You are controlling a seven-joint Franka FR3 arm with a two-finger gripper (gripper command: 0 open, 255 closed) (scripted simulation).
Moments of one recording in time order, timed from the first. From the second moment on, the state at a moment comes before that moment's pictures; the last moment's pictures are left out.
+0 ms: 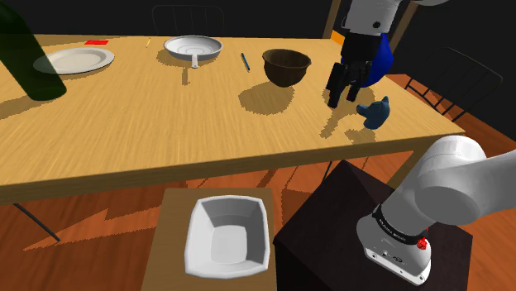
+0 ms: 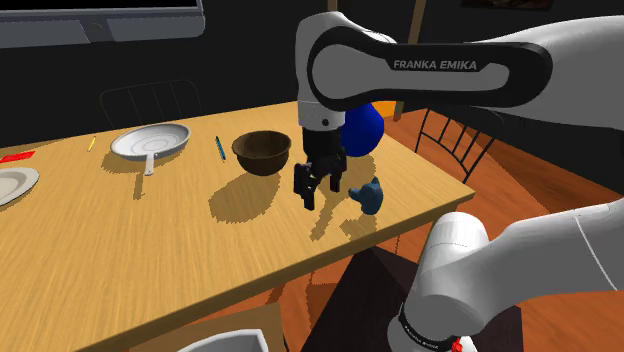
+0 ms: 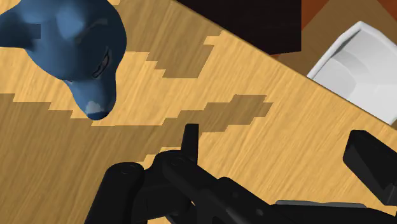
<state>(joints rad) 0.02 -0.78 -0.05 -2.44 0.10 1.54 0.11</state>
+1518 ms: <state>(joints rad) -0.02 -1.12 -0.23 -2.70 -0.22 1.61 -0.24</state>
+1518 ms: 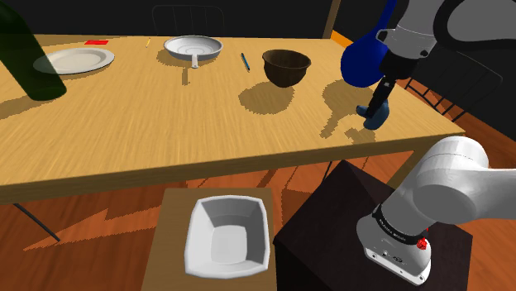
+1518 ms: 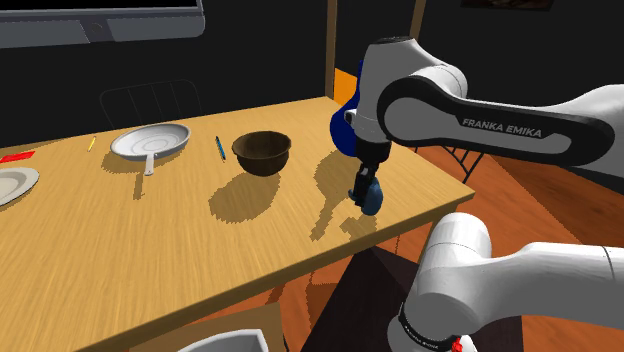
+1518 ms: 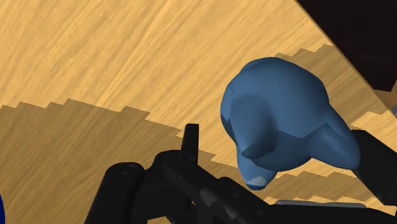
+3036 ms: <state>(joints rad) -0.01 -1.08 -0.21 -2.56 -0.19 1.51 -0.24</state>
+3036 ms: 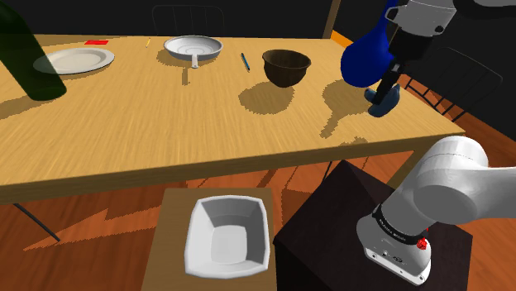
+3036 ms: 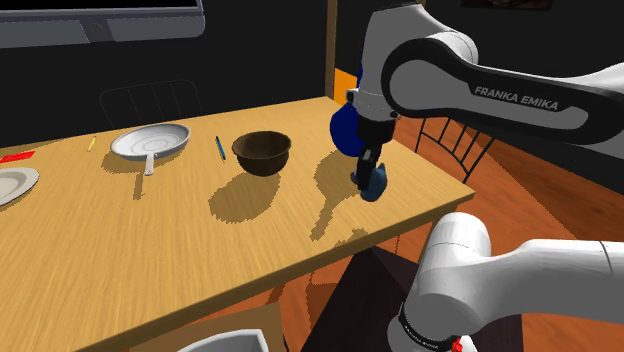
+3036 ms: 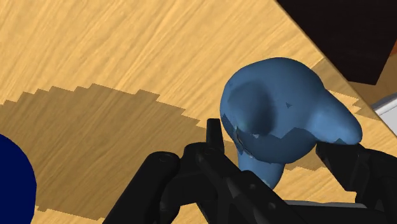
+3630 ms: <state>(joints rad) 0.00 -1.03 -0.19 -2.42 -0.18 1.42 -0.25</state>
